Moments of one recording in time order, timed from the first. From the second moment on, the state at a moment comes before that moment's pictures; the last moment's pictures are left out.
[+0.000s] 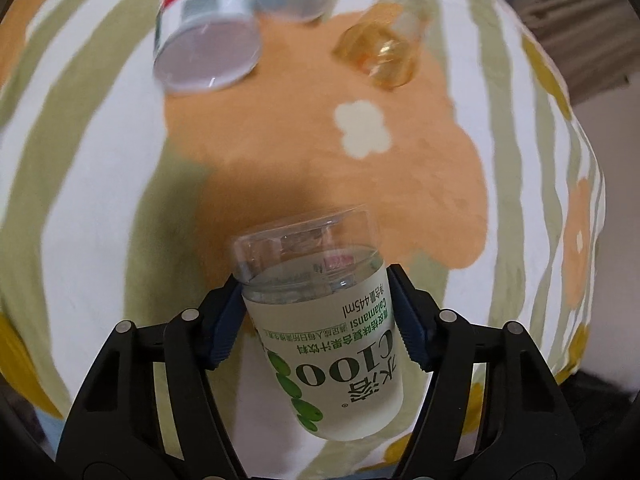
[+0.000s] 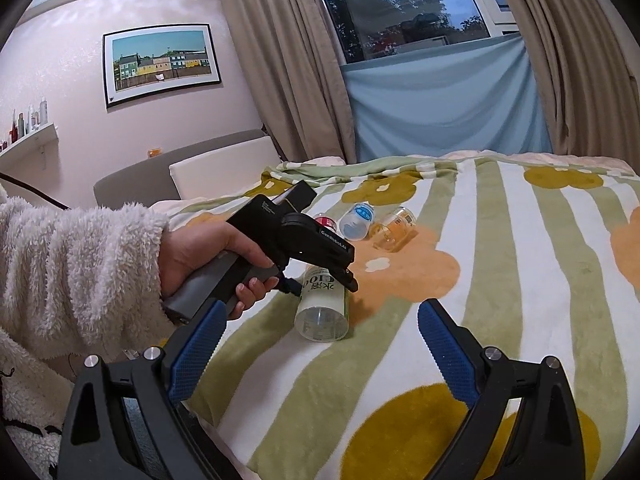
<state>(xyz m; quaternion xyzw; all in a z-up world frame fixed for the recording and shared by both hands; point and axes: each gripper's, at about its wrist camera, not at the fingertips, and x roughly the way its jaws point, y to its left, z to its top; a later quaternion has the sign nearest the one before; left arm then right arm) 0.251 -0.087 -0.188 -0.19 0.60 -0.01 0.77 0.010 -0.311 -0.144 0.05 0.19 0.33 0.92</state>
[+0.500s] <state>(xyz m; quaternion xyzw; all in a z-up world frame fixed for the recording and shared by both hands) 0.181 -0.115 -0.169 -0.04 0.31 -0.07 0.95 0.002 -0.309 -0.145 0.07 0.21 0.31 0.93</state>
